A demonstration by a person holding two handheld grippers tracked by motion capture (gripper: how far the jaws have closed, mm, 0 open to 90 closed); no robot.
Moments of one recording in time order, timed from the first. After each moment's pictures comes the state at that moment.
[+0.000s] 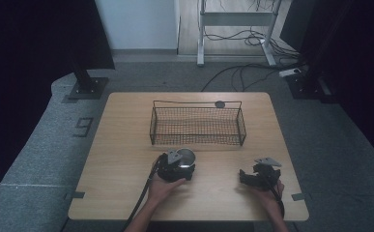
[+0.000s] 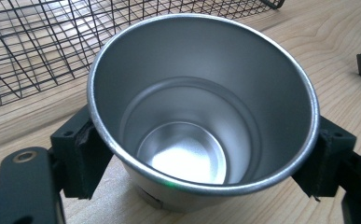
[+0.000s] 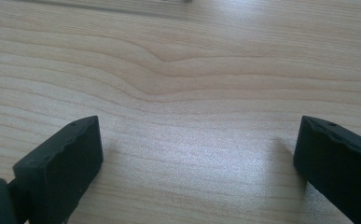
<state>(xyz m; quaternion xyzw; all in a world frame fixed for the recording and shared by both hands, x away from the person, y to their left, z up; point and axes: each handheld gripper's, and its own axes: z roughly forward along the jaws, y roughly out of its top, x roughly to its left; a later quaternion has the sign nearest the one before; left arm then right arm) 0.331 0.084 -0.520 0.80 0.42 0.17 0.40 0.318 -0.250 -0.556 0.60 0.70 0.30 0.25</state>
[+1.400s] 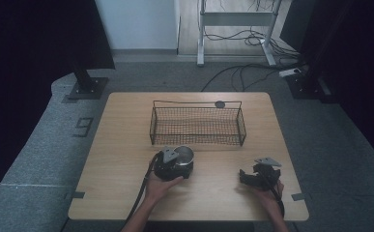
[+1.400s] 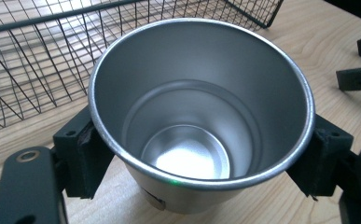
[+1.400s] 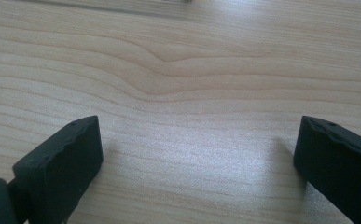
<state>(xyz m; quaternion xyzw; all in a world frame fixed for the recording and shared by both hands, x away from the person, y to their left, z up) 0.329 0.092 -0.500 0.79 0.41 0.17 0.42 0.318 -0.250 -0.556 0.60 0.70 0.30 0.25</state>
